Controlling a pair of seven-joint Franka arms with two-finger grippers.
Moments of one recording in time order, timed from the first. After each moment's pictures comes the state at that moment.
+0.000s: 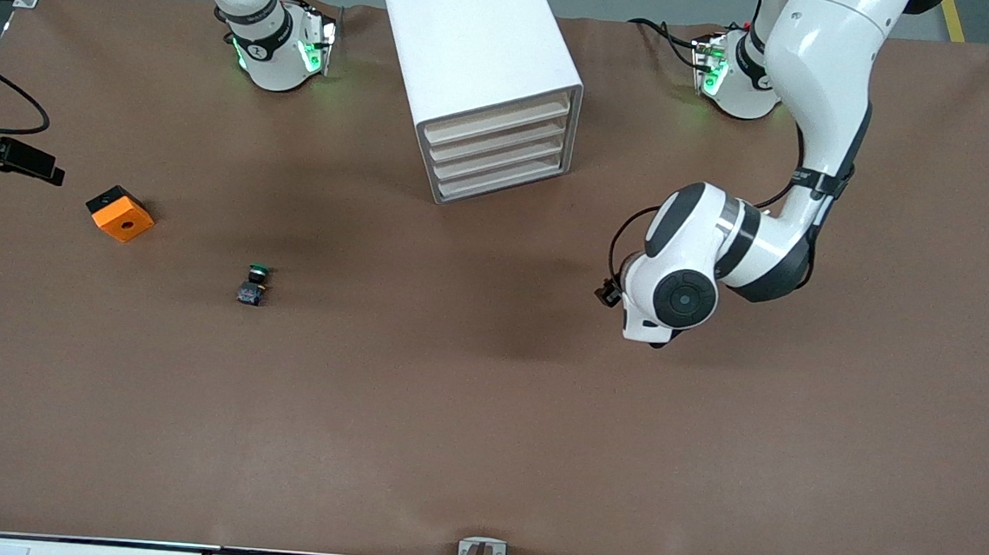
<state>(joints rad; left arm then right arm) -0.38 0.60 -0.13 -1.55 -0.15 1.70 -1.22 -0.11 0.06 -0.04 -1.60 -0.01 1.49 -0.07</state>
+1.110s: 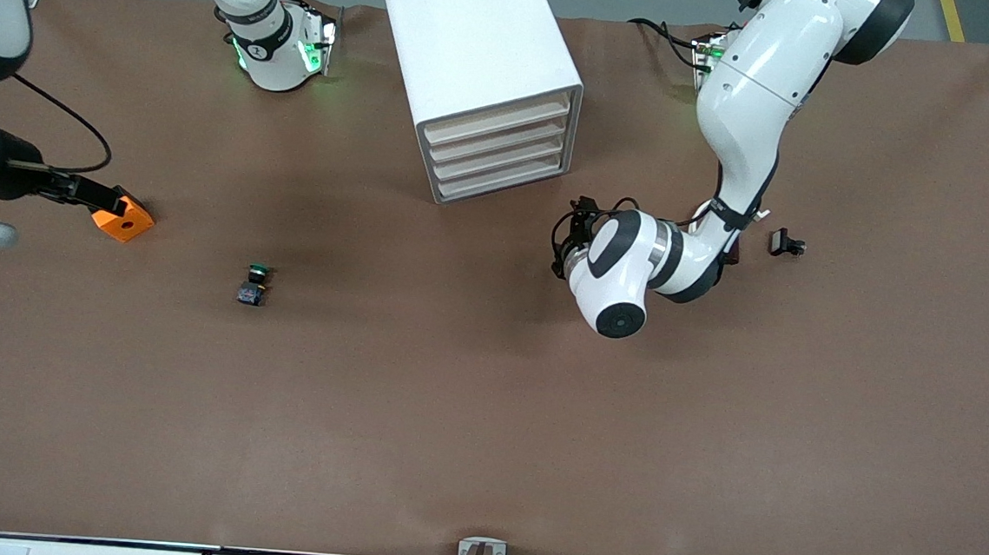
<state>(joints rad) -0.46 0.80 -0.13 -1.55 -0.51 1.64 -1.76 -0.06 0.07 -0.02 -1.76 0.08 1.68 0.10</state>
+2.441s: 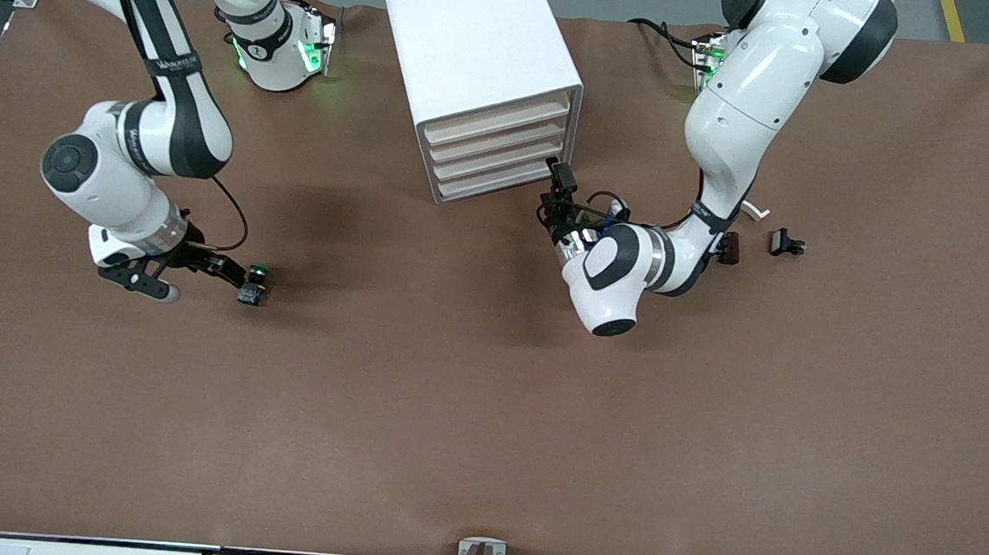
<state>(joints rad) -0.47 0.88 -0.13 -1.54 -0.79 1.41 -2.05 0.08 0.23 -0.02 -2.24 0.08 2.51 0.30</state>
